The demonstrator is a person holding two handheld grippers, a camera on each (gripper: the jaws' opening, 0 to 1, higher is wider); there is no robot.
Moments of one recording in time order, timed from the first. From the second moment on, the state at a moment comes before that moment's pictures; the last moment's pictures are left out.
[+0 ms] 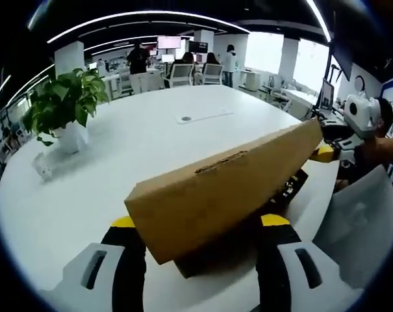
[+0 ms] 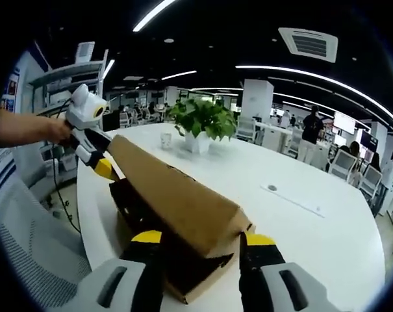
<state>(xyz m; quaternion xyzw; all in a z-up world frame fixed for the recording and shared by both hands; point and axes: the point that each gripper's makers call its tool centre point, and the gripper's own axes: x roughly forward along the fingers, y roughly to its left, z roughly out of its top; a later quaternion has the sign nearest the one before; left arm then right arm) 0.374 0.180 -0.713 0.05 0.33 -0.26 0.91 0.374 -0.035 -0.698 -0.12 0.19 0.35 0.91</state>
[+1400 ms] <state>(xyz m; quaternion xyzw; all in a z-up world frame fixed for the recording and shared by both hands) 0.438 0.215 -0.686 0.06 0.27 -0.18 0.94 0.432 -0.057 -0.670 -0.14 0.15 0.29 0.93</state>
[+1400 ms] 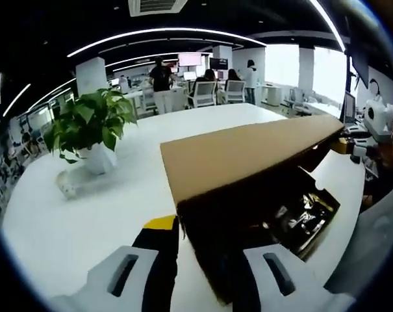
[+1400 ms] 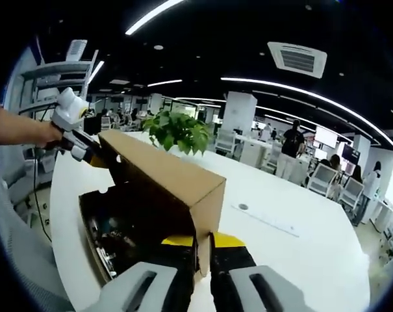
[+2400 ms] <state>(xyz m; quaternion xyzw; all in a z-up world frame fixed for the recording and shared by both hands) 0.435 0.221 -0.680 0.08 0.27 -0.17 0.94 0.457 -0.063 -0.665 -0.15 0.15 0.29 0.93</state>
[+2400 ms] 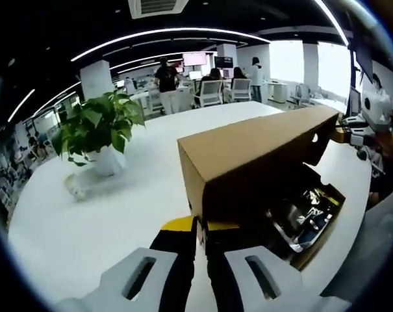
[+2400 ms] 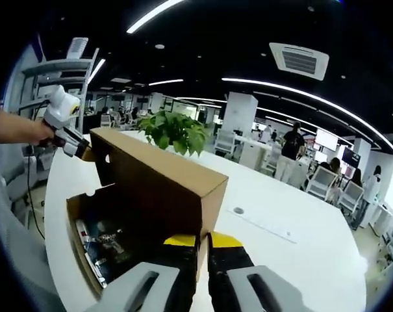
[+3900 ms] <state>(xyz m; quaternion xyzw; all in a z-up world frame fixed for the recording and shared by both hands) 0.465 0.222 -0.674 0.04 0.29 -0.14 0.95 0.459 -0.074 -0.698 -0.15 0.18 0.28 0.93</state>
